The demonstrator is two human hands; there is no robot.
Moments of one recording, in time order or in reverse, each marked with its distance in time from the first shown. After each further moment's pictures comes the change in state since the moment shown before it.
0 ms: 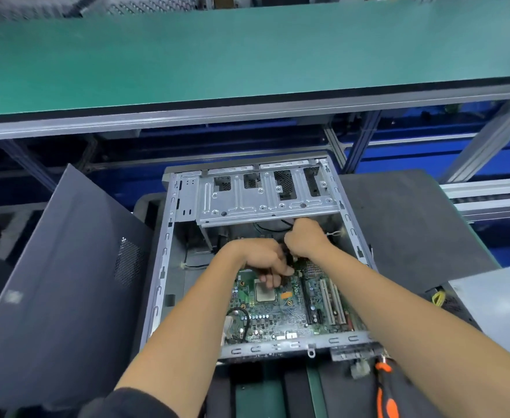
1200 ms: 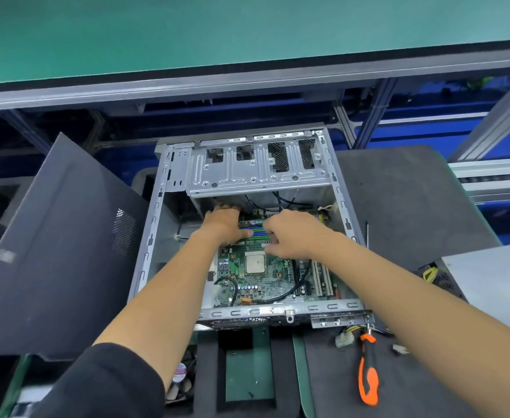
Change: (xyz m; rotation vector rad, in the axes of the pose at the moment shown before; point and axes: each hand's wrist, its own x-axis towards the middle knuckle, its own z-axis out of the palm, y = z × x) left_hand 0.011 -0.054 -0.008 0.644 0.688 -0.351; right_hand -0.043 0.016 -0.008 -0.507 -0.149 -0.666
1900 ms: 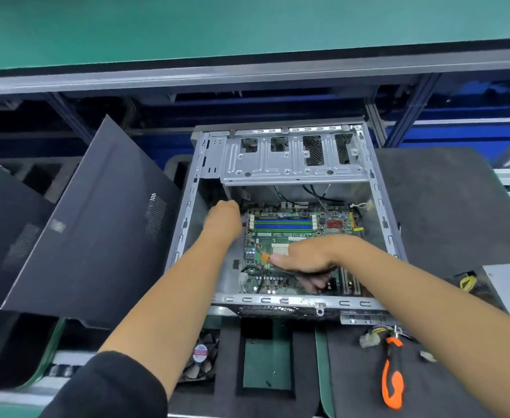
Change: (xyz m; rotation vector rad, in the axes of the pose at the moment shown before) left_hand -0.043 -0.033 -0.001 -0.097 0.140 -0.248; right_hand 0.003 -0.024 0.016 0.229 -0.737 -0.015
